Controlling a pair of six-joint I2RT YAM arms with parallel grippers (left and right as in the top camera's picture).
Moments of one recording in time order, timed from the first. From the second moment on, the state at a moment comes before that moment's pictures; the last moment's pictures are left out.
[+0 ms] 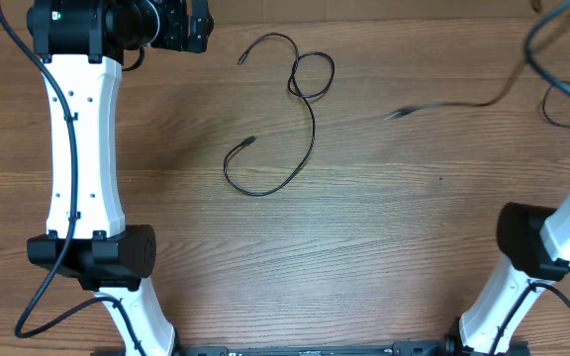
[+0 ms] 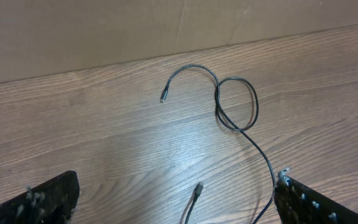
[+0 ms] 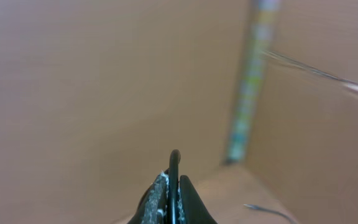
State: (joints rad) left arm -0.04 2.03 2.47 -1.27 0.25 0.06; right arm -0.18 2.09 3.13 -1.25 0.33 0.12
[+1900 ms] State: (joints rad) left arm -0.04 2.03 2.47 -1.38 0.27 0.05; right arm -0.96 2.19 1.85 -0.72 -0.23 0.10
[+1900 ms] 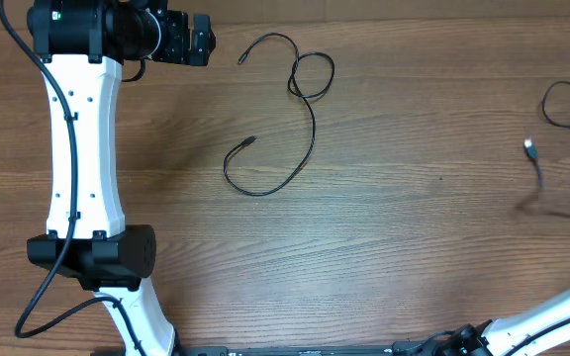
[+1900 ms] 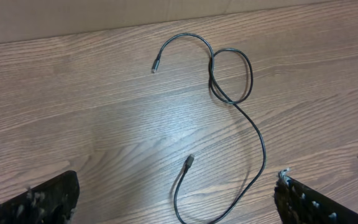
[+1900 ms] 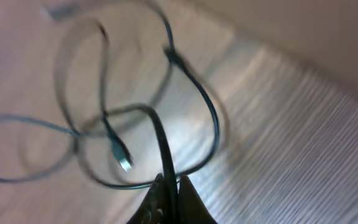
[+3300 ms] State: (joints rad) left arm -0.04 2.03 2.47 -1.39 0.33 0.05; right arm -1.05 2.18 1.69 -0.47 -0.07 0.13
